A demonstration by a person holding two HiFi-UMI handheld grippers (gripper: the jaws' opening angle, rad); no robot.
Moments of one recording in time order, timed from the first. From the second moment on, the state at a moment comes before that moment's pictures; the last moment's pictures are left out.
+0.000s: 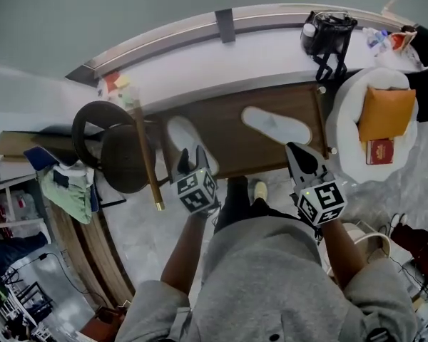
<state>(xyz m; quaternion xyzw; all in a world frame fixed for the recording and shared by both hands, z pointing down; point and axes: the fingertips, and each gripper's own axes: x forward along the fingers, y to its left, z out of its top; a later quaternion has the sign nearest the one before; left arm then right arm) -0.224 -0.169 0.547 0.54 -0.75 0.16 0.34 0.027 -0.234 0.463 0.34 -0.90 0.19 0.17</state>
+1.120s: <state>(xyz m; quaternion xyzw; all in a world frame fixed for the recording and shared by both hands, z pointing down) -0.273 -0.180 0.680 0.48 -0.73 0.28 0.39 -0.027 -0.255 0.488 0.35 -0.88 0.18 0.25</state>
